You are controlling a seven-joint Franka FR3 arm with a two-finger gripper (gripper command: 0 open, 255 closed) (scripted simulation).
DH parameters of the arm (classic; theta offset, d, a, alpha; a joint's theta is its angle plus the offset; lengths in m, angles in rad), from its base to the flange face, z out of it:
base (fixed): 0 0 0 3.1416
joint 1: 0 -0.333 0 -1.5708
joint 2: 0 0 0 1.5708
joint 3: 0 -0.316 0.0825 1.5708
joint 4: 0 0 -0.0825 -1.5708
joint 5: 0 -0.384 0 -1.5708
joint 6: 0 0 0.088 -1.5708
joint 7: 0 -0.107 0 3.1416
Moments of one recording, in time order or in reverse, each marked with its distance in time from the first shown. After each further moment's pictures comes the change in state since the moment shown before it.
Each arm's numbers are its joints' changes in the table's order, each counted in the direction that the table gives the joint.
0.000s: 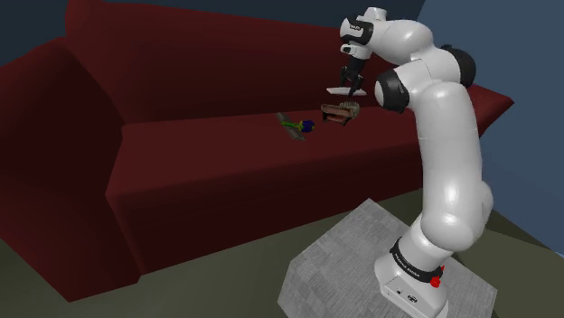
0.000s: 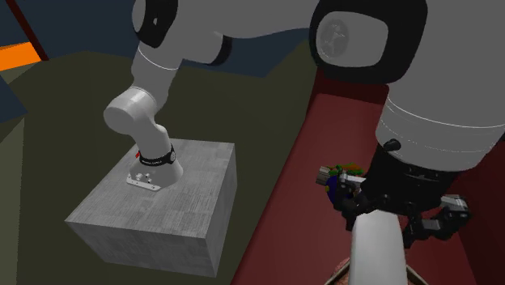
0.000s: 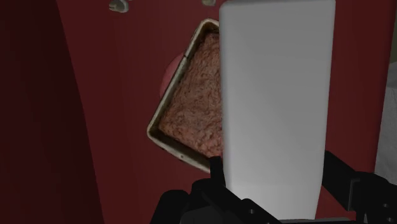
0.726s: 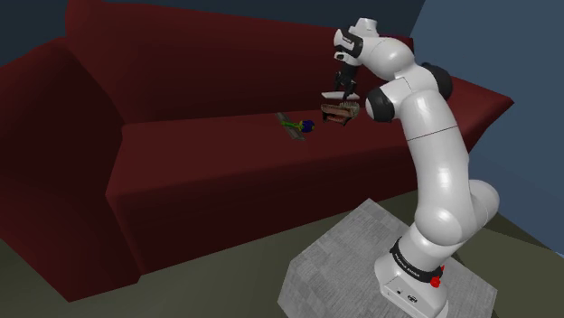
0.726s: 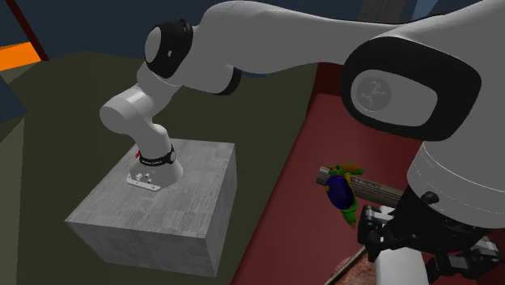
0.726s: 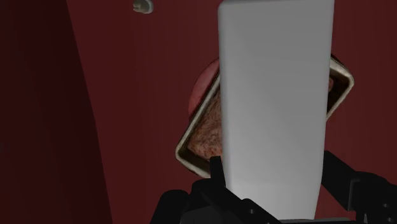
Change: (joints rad) arm 0.170 -0.203 -0.079 -0.274 -0.089 -0.051 -0.023
